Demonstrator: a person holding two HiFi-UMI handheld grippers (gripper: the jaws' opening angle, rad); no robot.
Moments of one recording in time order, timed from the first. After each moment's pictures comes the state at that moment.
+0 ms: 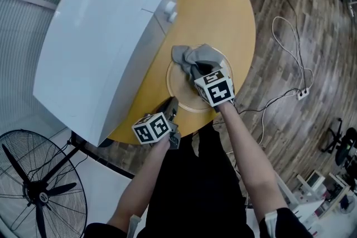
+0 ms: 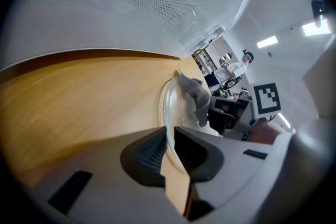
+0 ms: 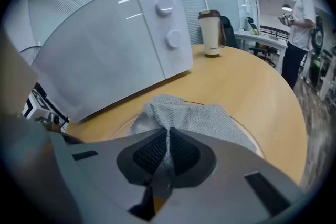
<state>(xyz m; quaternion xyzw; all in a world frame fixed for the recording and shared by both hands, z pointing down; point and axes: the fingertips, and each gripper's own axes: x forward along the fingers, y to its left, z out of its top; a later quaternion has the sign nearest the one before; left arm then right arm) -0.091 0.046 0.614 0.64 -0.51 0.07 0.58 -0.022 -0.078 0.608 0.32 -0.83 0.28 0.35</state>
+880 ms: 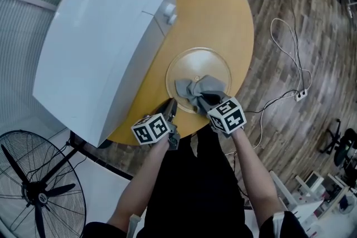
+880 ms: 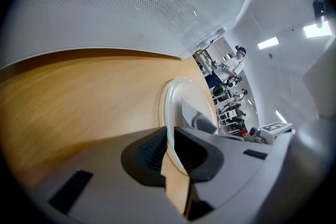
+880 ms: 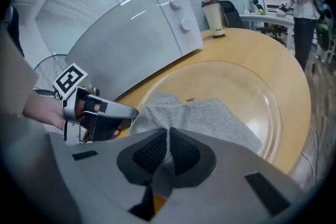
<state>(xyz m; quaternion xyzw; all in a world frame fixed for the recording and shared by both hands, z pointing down) -0.091 0.045 0.616 0.63 -0.51 0.06 0.58 0.008 0.031 0.612 0.23 -0.84 0.35 0.35</state>
